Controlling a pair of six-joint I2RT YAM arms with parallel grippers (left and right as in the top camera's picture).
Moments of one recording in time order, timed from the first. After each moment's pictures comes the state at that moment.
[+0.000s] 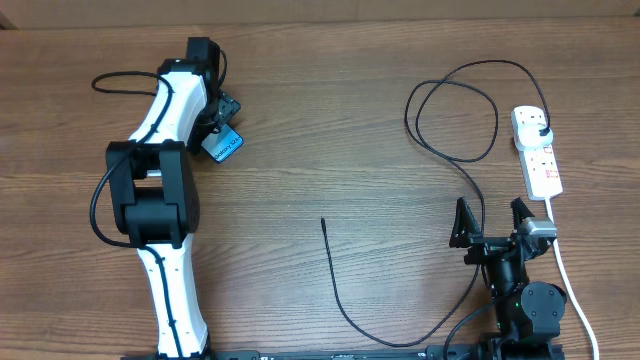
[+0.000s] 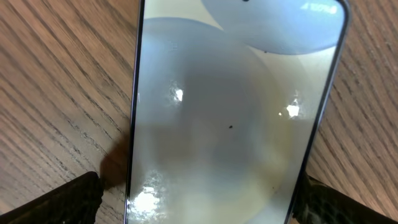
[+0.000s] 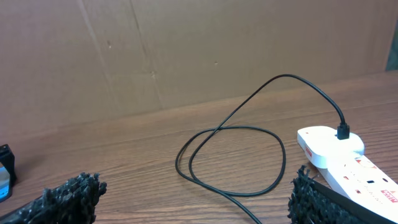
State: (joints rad) left arm -0.02 2.36 1.90 -0.98 -0.18 -0.95; right arm -0.01 0.01 0.02 -0.03 -0.06 0.20
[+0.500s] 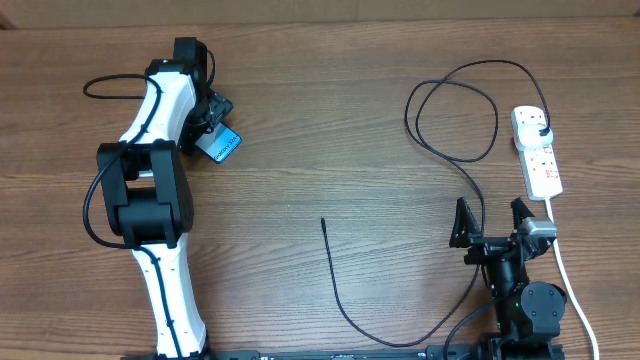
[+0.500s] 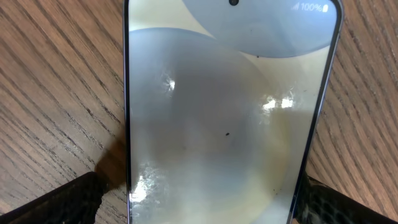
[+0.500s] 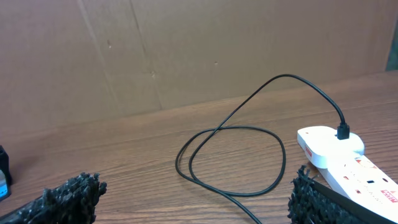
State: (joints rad) left arm 0.02 2.36 1.90 -0.99 -0.13 -0.95; right arm -0.01 0.01 0.02 -0.03 -0.06 0.20
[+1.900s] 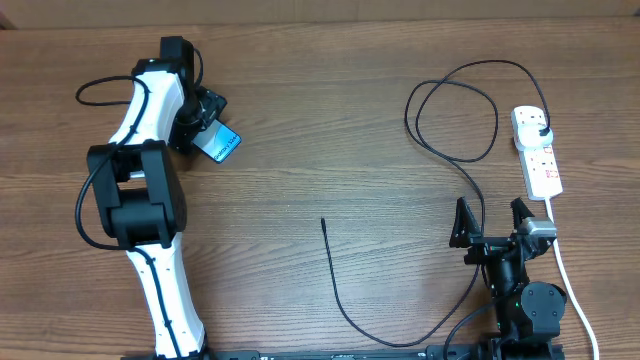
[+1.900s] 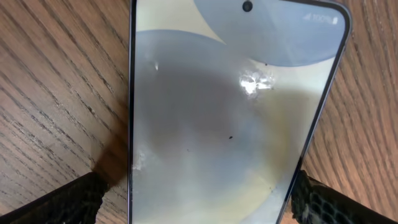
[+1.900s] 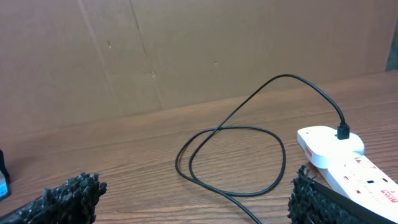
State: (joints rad) left arm 0.06 2.36 1.92 -1.00 -0.01 -0.98; right arm -0.01 0.01 0.02 -0.03 -0.06 0.20
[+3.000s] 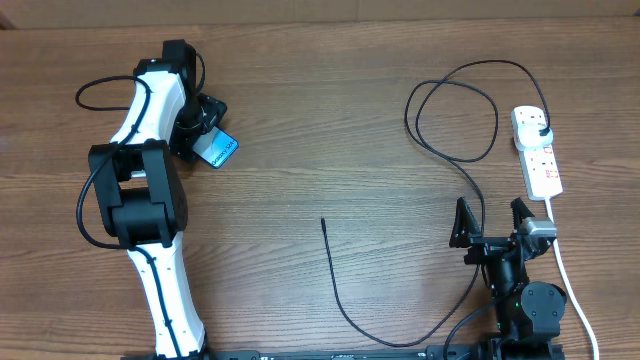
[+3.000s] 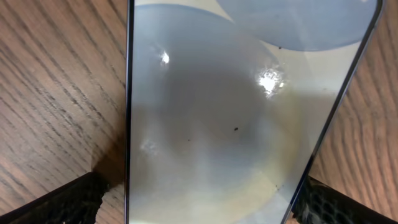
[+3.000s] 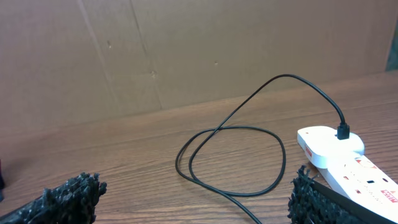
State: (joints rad) left arm 0.06 2.36 1.92 -1.07 -0.04 -1.02; right arm -0.01 0.01 0.02 -0.03 -0.06 0.20
